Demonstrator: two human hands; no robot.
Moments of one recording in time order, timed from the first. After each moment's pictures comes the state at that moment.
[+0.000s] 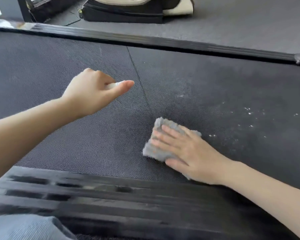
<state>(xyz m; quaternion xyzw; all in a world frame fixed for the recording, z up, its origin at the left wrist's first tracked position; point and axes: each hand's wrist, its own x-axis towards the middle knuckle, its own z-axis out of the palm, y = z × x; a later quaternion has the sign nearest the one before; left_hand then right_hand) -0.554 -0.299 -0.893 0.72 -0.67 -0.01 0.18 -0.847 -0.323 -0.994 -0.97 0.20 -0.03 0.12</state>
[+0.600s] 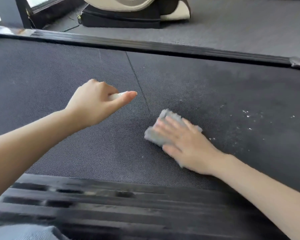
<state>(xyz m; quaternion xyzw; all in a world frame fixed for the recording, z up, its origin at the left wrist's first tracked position) -0.557 -0.295 -0.900 0.71 -0.68 -0.01 0.18 -0.826 -0.334 -0.987 -0.95 0.28 -0.03 0.11</state>
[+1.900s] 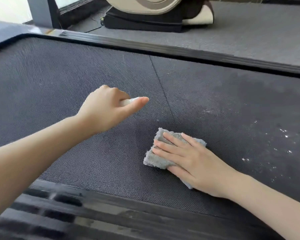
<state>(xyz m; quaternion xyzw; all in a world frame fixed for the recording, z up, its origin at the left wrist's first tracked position) -0.520 -0.290 -0.907 0.73 -0.66 -0.02 0.21 -0.783 -0.329 -0.986 -0.98 0.16 -0.04 0.07</state>
